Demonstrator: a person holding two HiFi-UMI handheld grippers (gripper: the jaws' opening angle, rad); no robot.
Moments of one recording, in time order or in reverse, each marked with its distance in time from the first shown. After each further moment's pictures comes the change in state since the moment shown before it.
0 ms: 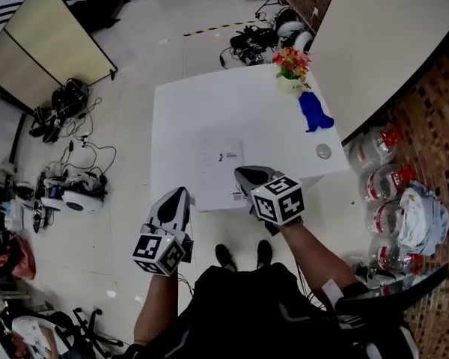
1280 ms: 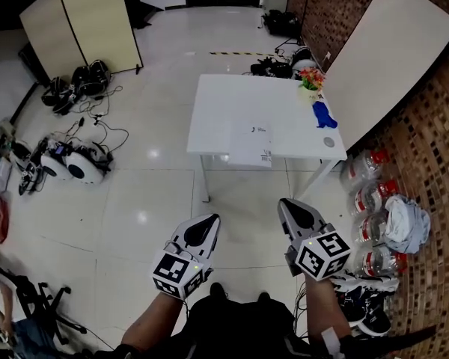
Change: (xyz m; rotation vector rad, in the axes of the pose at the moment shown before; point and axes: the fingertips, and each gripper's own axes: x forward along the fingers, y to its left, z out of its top) left arm -0.329 -0.091 -0.068 0.047 -0.055 -0.151; right arm -0.202 0.293 -0.092 -0.119 -0.243 -0.149
